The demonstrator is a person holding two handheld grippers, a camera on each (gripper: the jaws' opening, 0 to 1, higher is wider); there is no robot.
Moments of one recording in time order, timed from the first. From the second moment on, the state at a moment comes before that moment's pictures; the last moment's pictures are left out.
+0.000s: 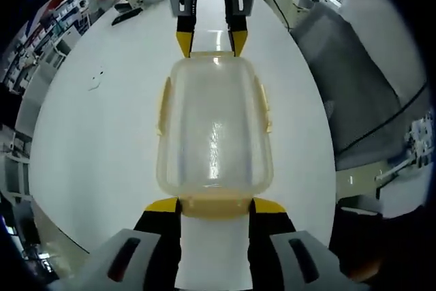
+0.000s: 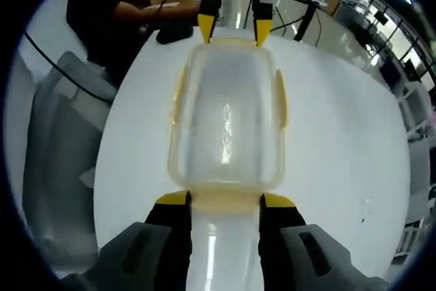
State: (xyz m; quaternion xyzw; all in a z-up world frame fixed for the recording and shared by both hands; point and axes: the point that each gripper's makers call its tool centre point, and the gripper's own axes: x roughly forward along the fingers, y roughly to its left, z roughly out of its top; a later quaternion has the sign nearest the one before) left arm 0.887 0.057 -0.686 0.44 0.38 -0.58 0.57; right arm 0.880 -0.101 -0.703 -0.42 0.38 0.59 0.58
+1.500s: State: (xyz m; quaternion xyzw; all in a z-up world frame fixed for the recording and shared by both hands) left arm 0.876 -0.126 -0.697 0.41 0.35 -0.60 0.60; right arm 0.859 -0.289 -0.694 -0.42 0.41 0.58 0.57
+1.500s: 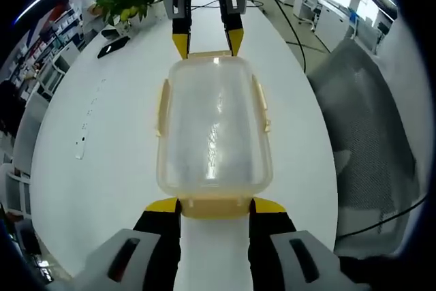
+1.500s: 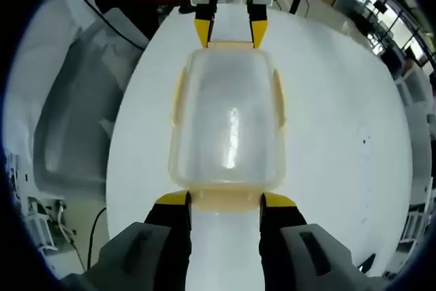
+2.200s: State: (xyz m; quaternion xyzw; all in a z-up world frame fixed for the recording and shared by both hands) left arm 0.883 -0.159 -0.714 0.41 0.34 -0.60 0.59; right arm 0.864 -0.318 -0.710 -0.42 0.42 0.57 0.56
